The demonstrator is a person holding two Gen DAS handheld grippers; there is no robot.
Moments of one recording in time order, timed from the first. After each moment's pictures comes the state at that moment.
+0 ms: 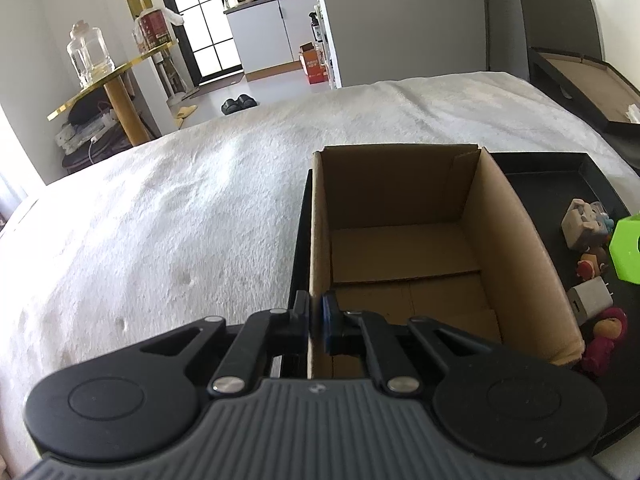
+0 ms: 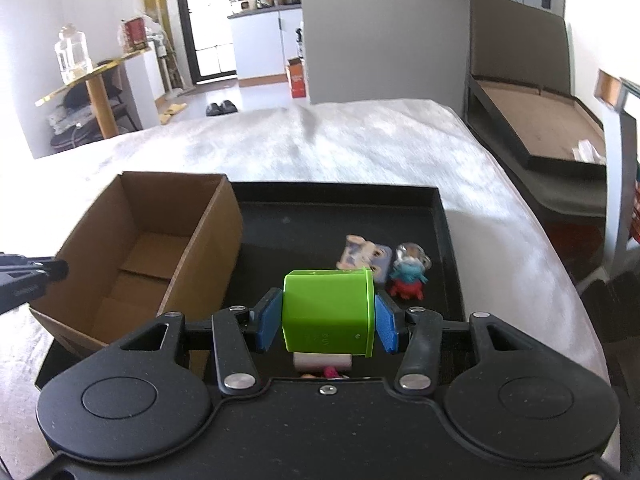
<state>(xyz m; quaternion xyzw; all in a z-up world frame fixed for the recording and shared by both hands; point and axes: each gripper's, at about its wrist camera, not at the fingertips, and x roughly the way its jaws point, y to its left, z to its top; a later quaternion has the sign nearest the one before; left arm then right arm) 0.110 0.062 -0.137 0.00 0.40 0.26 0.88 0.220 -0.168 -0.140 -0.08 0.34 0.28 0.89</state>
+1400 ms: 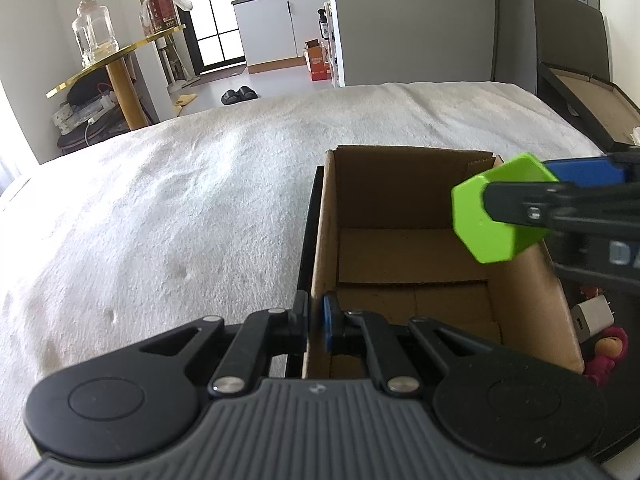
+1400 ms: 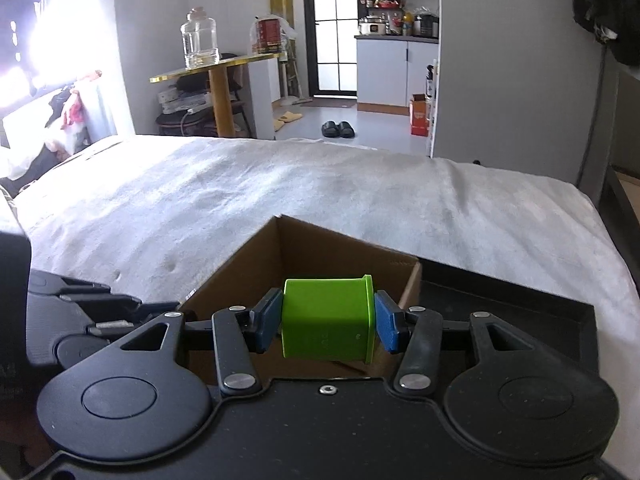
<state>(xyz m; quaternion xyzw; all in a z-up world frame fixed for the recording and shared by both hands) 0.107 0.083 -0.141 -0.04 0.39 0.26 0.88 0.199 -0.047 -0.111 -0.13 0.27 0.44 0.85</state>
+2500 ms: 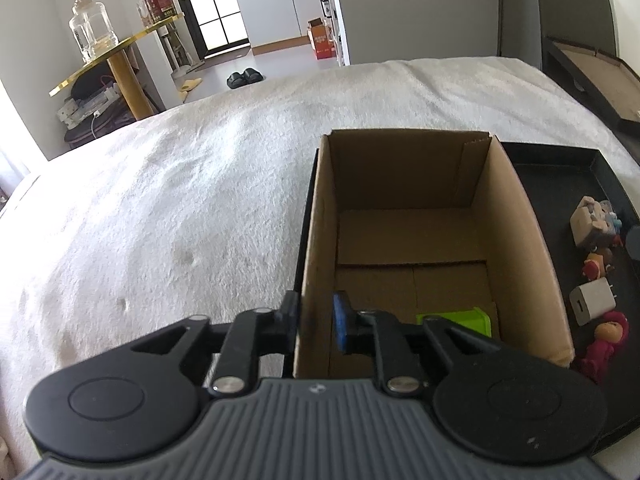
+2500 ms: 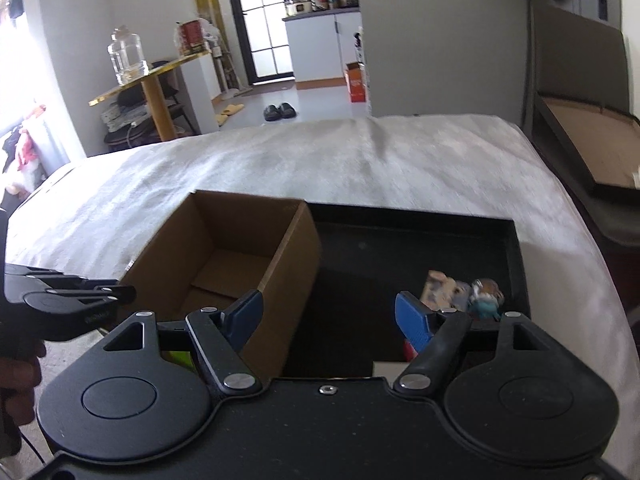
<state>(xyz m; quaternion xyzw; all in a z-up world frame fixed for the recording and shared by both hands) 0.117 0.069 -0.135 -0.02 0.43 0.27 0.86 0.221 -0.138 -0.121 -0.07 0.34 0.36 0.87</state>
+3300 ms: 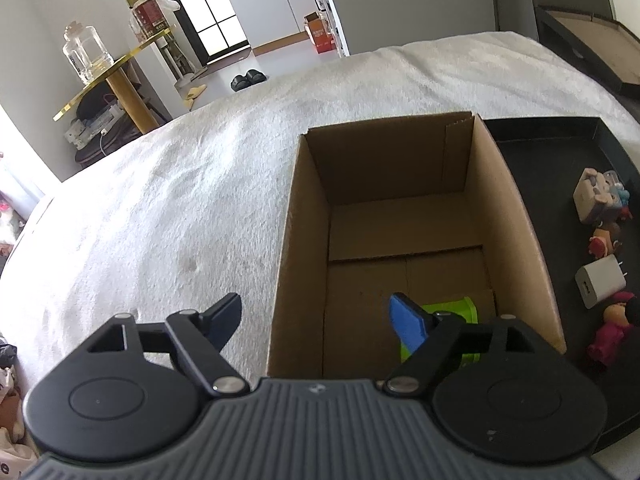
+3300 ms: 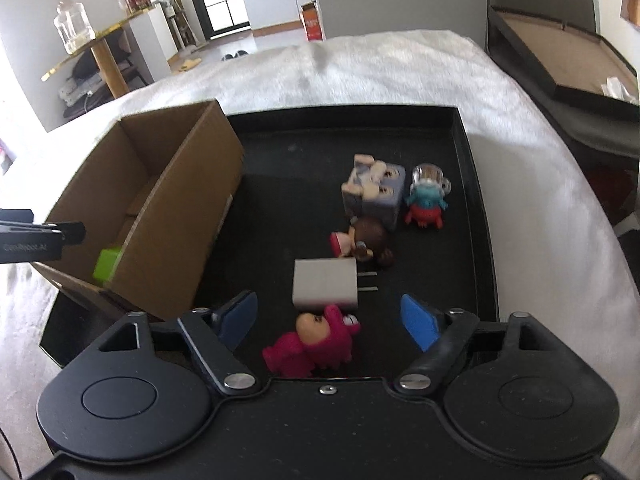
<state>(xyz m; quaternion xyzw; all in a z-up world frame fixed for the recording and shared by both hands) 0.130 0.044 -0.138 0.03 0.45 0.28 0.84 0.234 -0.182 -0.181 -0.07 0.43 0.31 0.85</state>
